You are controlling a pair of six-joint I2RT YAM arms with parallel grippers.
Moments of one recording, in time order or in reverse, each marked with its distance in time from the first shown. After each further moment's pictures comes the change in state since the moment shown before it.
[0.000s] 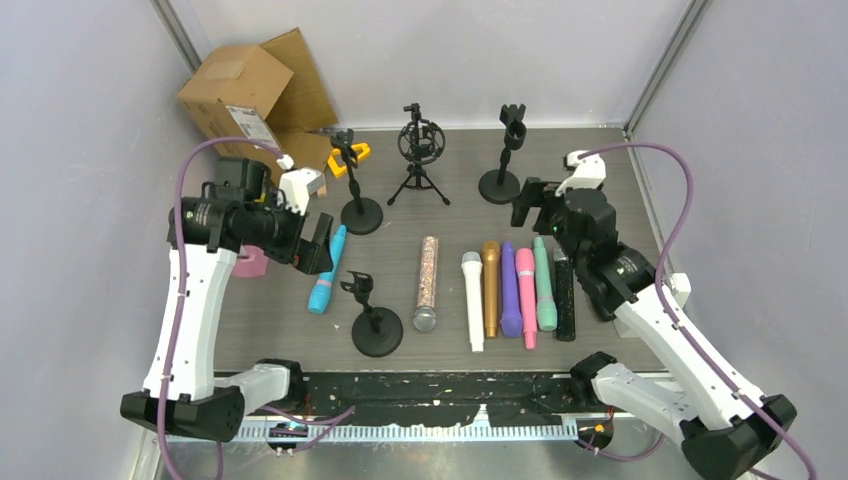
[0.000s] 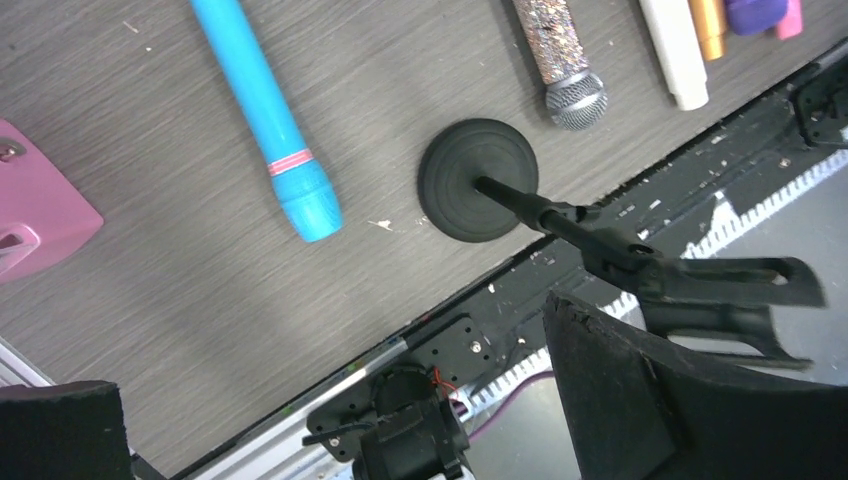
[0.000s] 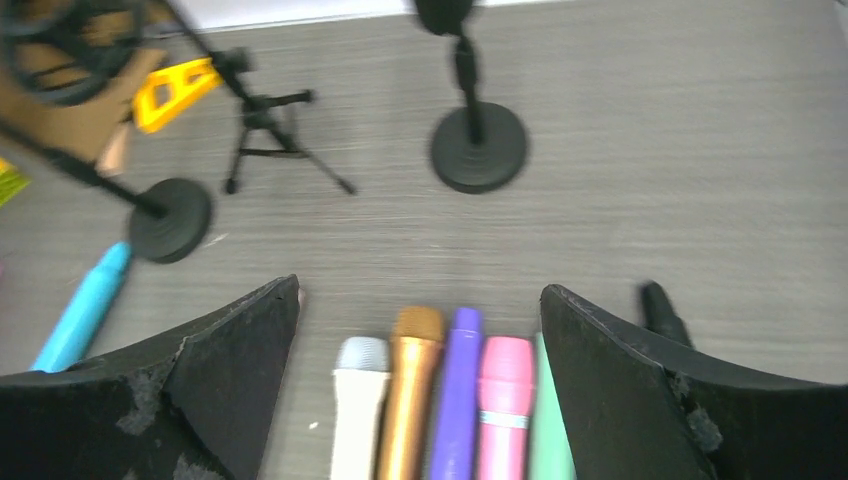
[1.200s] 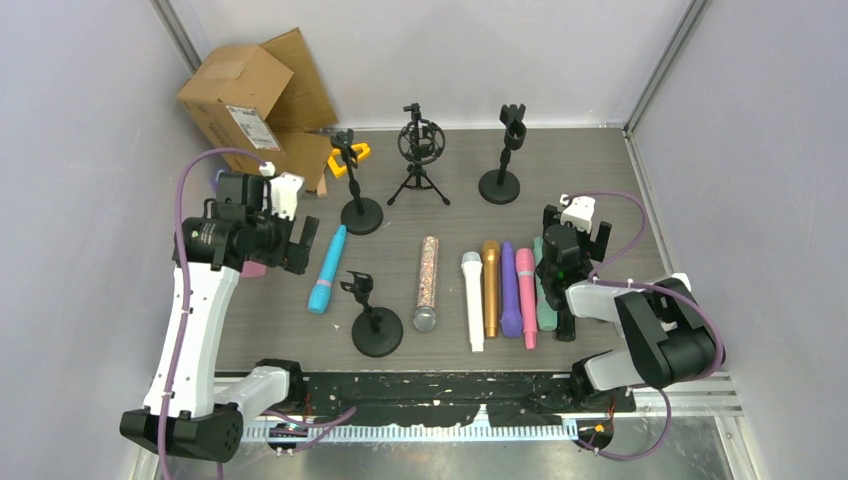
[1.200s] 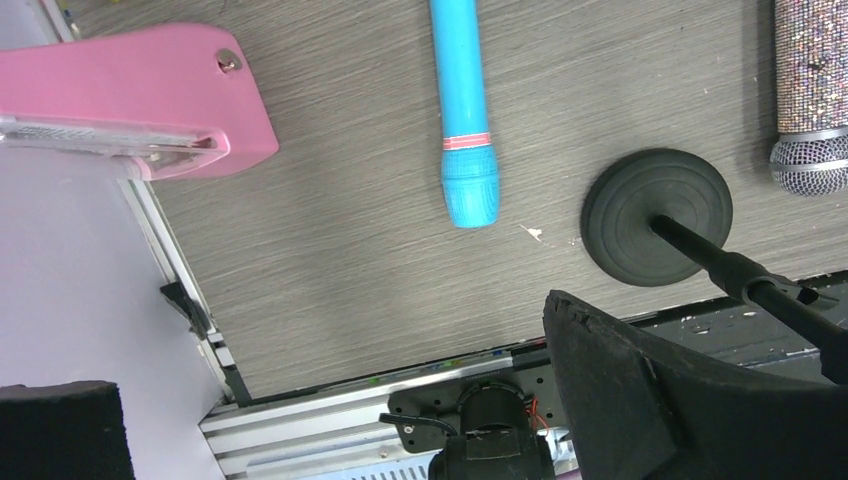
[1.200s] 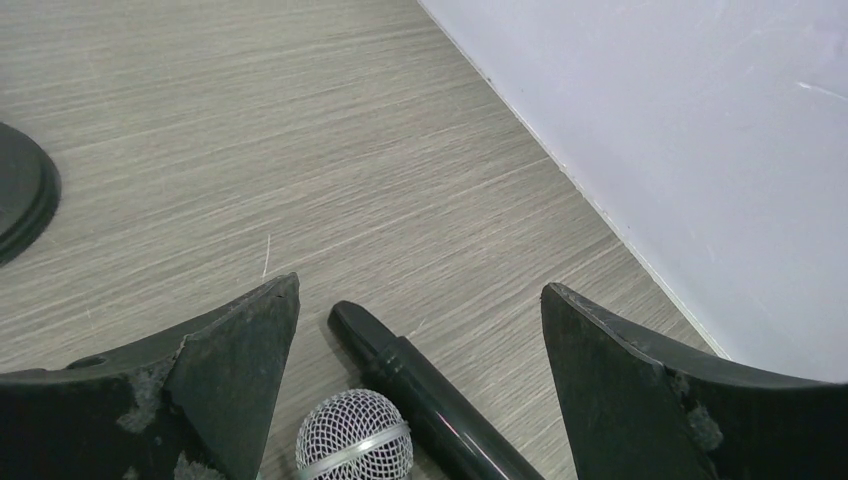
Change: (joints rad) left arm 0.009 -0.105 -0.182 0.167 -0.374 -0.049; right arm -0.250 0.496 -0.596 1.176 0.563 -0.368
